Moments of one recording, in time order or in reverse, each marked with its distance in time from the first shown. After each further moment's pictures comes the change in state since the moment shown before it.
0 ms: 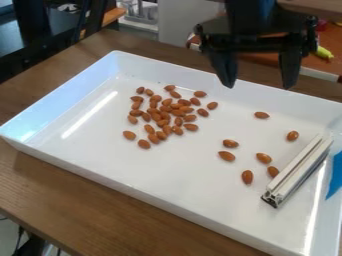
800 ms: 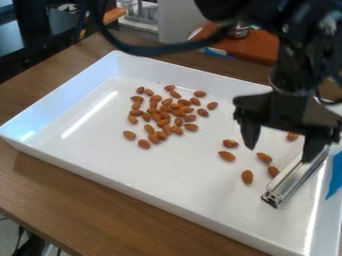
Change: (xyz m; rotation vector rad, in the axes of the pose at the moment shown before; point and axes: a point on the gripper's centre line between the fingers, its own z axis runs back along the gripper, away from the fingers) arm -0.037 -0.021 -0.079 0.172 0.054 -0.084
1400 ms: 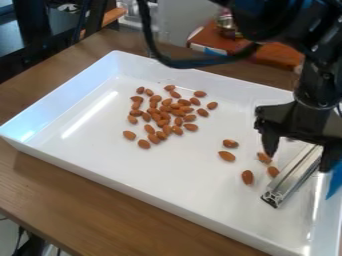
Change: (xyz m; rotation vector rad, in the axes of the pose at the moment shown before) arm 0.009 -0.018 -0.020 -0.002 -0.003 -0.016
